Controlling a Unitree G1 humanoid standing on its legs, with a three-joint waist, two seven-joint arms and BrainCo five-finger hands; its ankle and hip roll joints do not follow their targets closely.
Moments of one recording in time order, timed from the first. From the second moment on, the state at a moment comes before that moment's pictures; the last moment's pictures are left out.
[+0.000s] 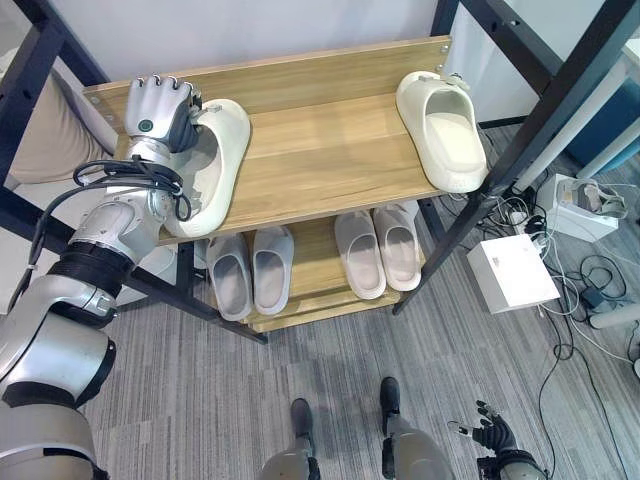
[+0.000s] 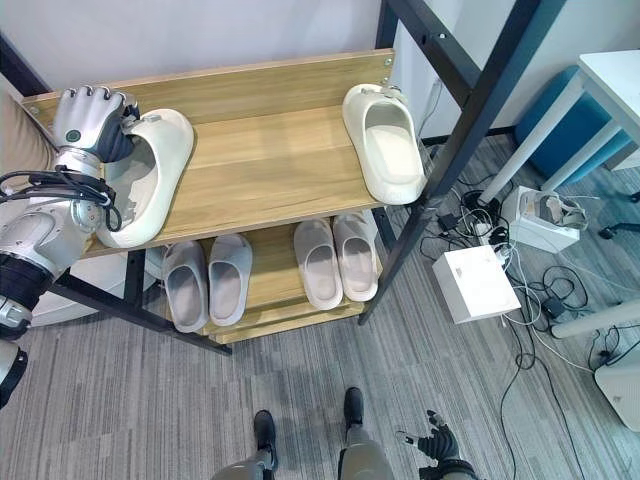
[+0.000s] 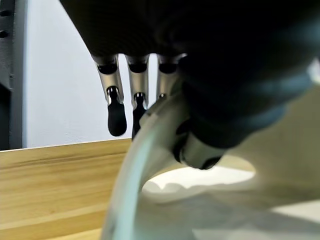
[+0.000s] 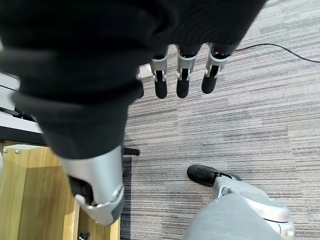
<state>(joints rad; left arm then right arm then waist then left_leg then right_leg) -1.00 0.91 -0.59 0.62 0.64 0.06 0.45 0.09 -0.32 0.19 0.93 0.20 -0.18 -0.16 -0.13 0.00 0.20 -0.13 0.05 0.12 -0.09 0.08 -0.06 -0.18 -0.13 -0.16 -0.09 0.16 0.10</state>
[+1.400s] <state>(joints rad) -1.27 0.65 -0.78 0.96 0.61 0.08 0.38 0.10 -0.41 0.15 0.80 0.32 -0.19 -0.14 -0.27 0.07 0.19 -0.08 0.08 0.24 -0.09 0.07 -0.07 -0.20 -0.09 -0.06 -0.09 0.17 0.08</state>
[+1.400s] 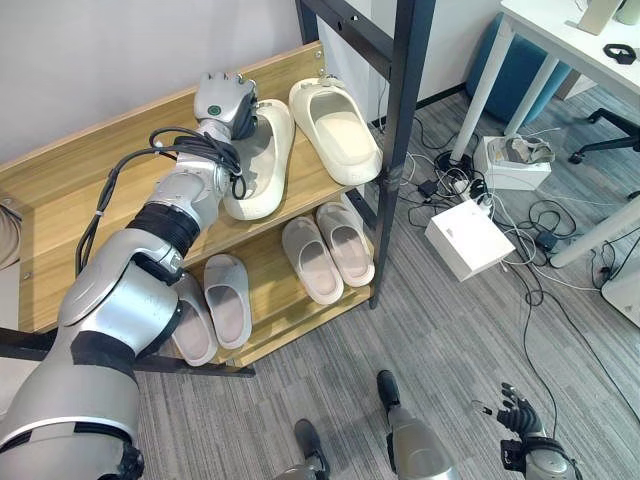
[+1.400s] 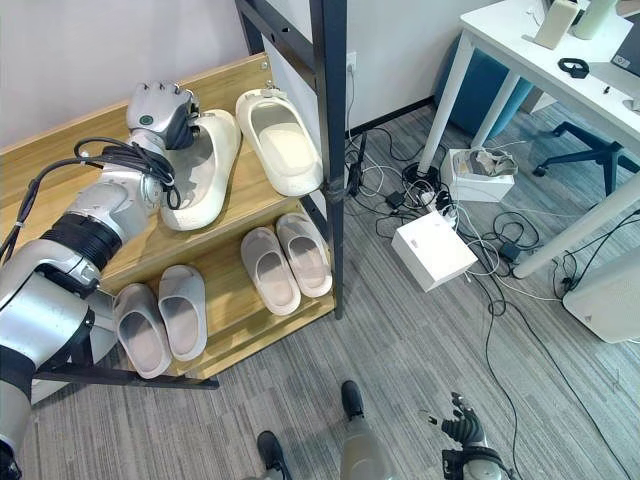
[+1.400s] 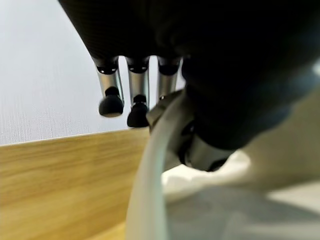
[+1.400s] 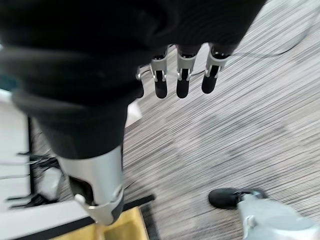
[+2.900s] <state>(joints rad) -0.57 0.37 -0.35 0.33 -0.50 -0.12 0.27 0.08 -0.31 0.20 0.80 0.20 -0.08 -0.15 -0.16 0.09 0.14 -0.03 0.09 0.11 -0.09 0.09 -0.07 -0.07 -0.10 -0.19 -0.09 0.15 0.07</state>
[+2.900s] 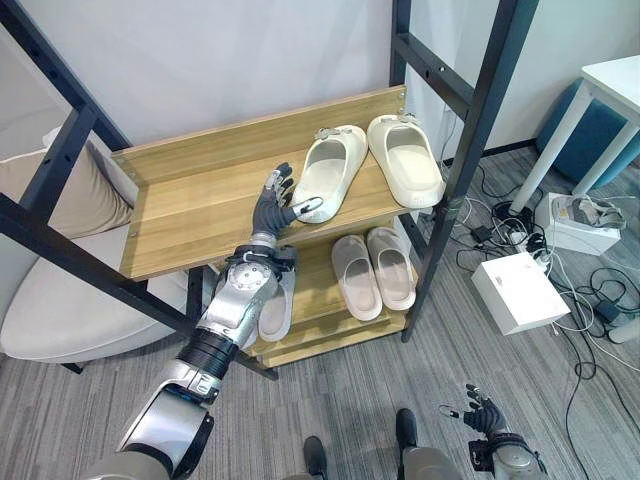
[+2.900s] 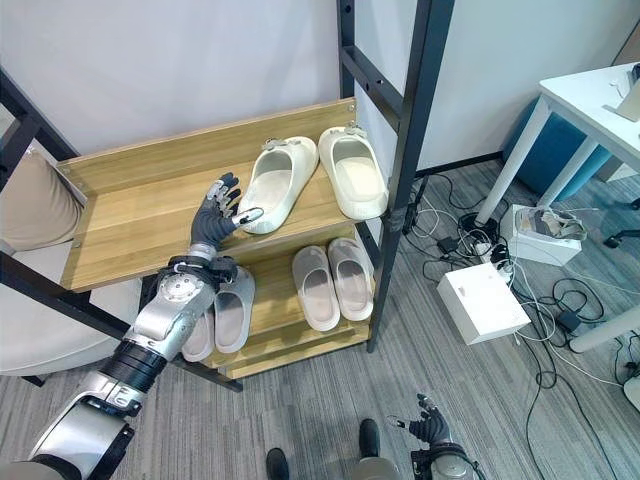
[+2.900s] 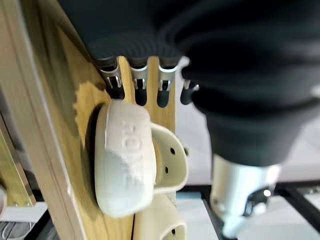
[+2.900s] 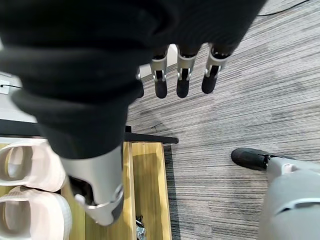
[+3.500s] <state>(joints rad) -0.57 0.24 -0.43 0.29 -0.57 -0.09 0.24 0.02 -0.39 0.31 0.57 0.20 -0.06 -0.15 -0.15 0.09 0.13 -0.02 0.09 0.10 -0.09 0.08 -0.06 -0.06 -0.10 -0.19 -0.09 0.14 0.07</state>
